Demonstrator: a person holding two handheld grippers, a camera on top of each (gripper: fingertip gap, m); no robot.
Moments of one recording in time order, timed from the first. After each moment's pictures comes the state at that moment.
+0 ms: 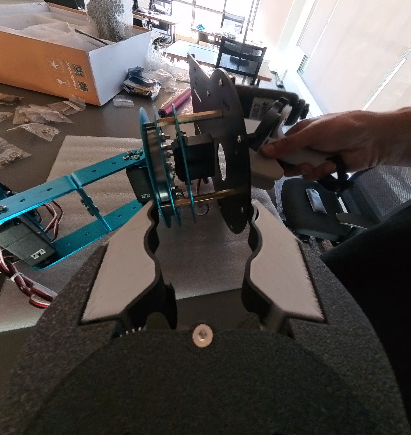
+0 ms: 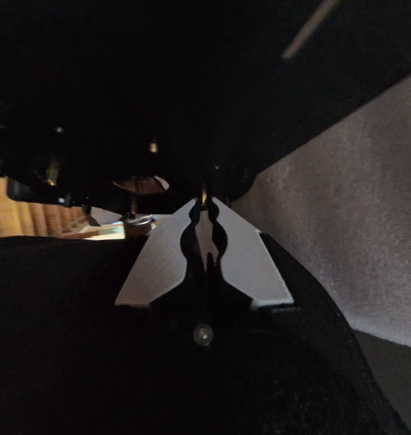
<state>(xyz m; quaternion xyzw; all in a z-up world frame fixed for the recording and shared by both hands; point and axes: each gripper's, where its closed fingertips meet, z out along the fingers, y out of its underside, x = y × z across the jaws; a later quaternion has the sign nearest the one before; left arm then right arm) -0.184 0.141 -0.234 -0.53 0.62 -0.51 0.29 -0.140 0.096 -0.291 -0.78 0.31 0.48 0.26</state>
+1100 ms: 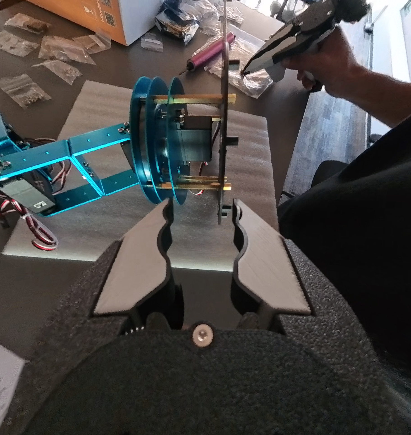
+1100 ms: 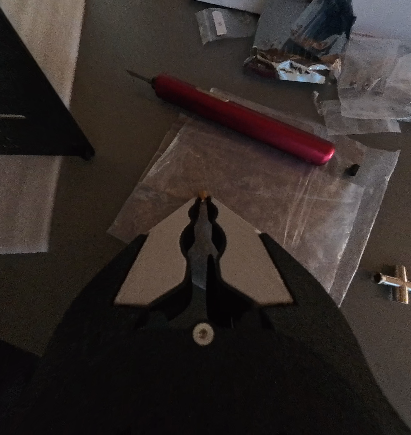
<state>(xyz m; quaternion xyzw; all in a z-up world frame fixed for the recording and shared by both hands) -0.195 0.126 -0.232 -0.65 0.59 -0.39 0.27 0.158 0.027 -0.319 -0.92 0.05 -0.01 0.39</state>
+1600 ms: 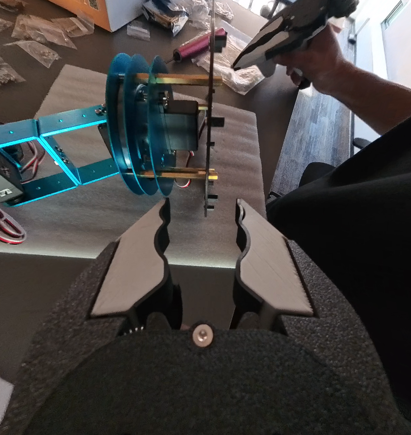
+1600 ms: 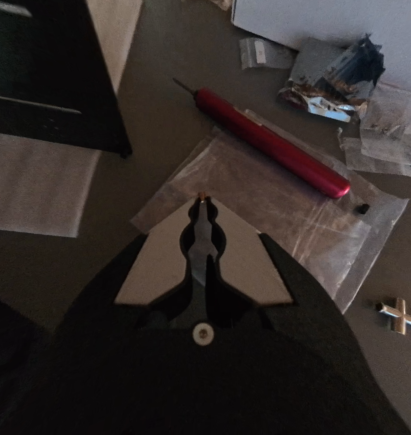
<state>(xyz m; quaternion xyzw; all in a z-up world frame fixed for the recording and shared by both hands) -0.199 0.111 -0.242 -0.65 0.59 -0.41 0.25 0.136 0.032 -0.305 -0.91 -0.02 0.00 0.40</state>
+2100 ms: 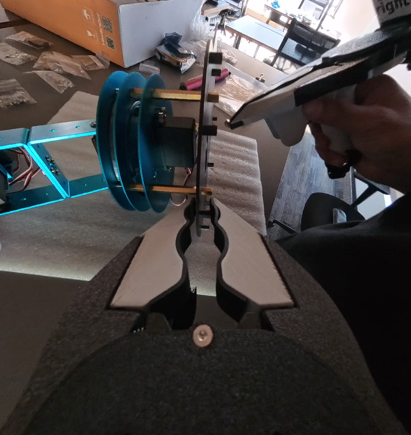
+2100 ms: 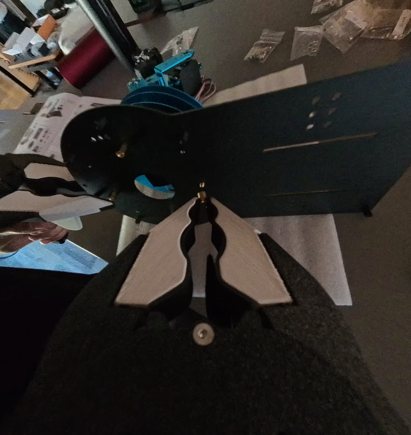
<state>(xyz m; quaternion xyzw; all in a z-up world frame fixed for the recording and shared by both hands) -0.180 0.105 -0.244 -0.64 0.55 -0.44 0.30 -0.077 0.086 -0.238 -0.88 0.10 0.15 0.44</state>
